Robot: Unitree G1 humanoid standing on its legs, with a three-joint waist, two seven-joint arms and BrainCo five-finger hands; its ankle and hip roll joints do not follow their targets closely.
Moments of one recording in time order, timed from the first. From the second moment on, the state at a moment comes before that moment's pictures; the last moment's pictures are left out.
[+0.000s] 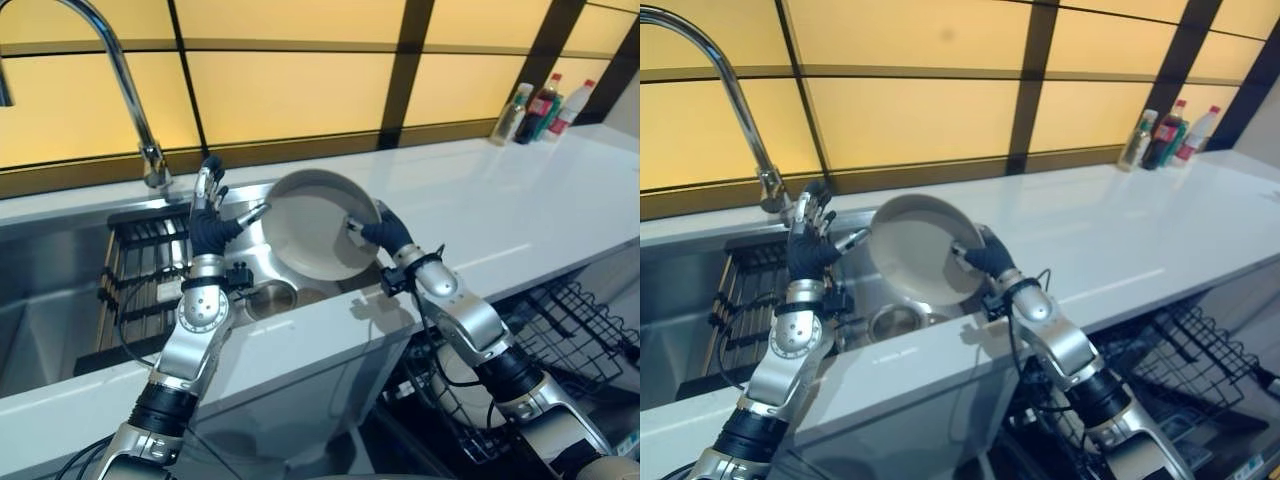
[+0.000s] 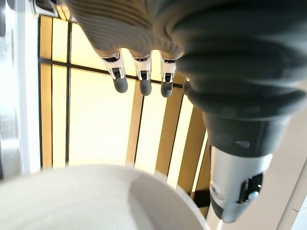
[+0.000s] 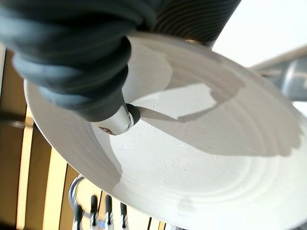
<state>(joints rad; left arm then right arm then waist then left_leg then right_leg) -0.26 0.41 -0.15 -0.02 -0.28 -0.23 0.40 -0.47 -0.41 0.39 -0.04 0.37 0.21 -0.09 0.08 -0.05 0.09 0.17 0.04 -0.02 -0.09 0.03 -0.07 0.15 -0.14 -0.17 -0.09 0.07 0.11</state>
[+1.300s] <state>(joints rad) -0.15 0.41 0.03 0.02 -0.37 -0.19 0.28 -0.07 -0.61 -0.08 0.01 -0.01 0.09 -0.42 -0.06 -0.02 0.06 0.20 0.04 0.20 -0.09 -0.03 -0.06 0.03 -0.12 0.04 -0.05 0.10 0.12</state>
